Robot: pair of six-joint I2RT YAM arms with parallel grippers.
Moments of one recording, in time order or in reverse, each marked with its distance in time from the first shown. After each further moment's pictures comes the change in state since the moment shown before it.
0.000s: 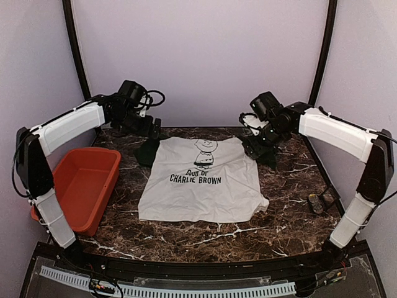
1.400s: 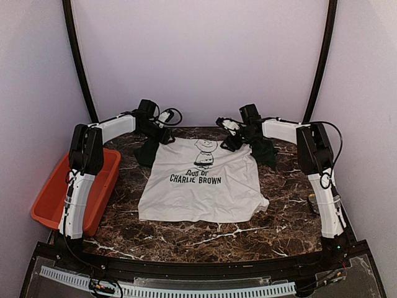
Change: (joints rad) left arm 0.170 0.740 0.539 0.229 0.436 0.357; right arm -0.234 0.785 0.529 0.486 -0.576 -0.465
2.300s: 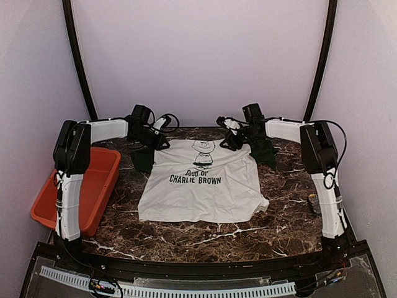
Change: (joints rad) left arm -0.001 -0.186 -0.341 0.110 0.119 -0.024; right arm -0.011 -0.056 -0.084 0.055 -0.130 -0.056
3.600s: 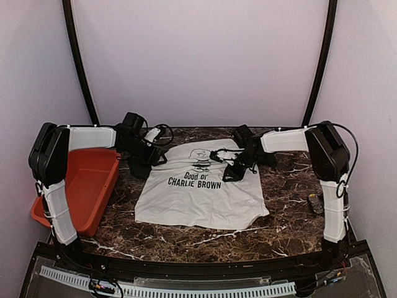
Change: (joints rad) left arm -0.045 -0.356 -0.453 0.069 -0.084 0.021; right arm 0.170 -0.222 -0.392 -0.214 0.137 0.064
